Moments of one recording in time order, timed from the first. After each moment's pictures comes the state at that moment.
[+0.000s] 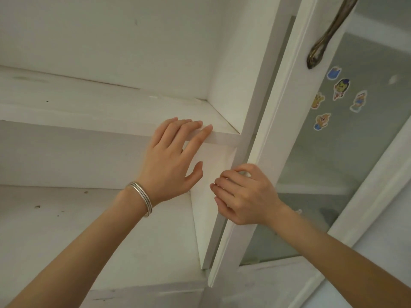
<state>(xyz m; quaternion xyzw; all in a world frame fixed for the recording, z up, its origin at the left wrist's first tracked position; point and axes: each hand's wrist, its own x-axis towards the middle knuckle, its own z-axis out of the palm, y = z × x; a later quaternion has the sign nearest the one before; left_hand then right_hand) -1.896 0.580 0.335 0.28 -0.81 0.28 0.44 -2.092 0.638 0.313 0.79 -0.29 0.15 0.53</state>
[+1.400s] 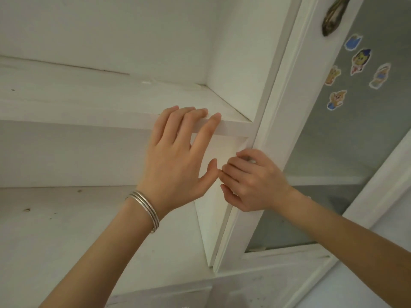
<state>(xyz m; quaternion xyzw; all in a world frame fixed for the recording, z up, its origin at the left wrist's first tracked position) -1.902 0.586 0.333 0.31 -0.80 0.26 0.45 -2.104 0.606 0.308 0.78 -0.29 0.12 0.54</state>
